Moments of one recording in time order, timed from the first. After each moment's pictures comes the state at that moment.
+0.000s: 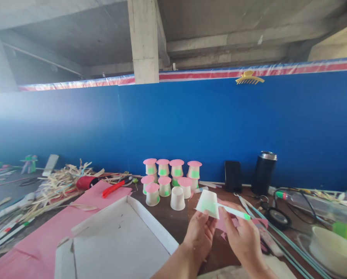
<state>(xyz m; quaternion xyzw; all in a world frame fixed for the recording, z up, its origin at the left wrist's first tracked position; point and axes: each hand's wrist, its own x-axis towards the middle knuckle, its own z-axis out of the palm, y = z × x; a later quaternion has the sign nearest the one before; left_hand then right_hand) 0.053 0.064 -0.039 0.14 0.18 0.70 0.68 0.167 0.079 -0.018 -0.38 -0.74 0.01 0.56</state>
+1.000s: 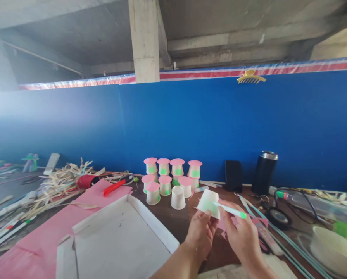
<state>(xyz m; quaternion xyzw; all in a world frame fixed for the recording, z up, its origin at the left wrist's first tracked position) 0.053 0.061 -0.039 0.20 0.18 0.69 0.67 0.167 0.087 -0.026 -0.41 -0.74 0.01 0.53</state>
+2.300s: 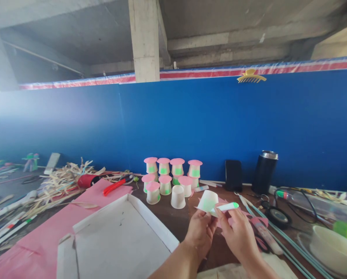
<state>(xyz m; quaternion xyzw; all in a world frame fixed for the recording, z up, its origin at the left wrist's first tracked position) 0.053 0.058 -0.031 0.22 0.18 0.68 0.67 0.167 0.087 -0.030 -0.42 -0.77 -0.03 0.49</state>
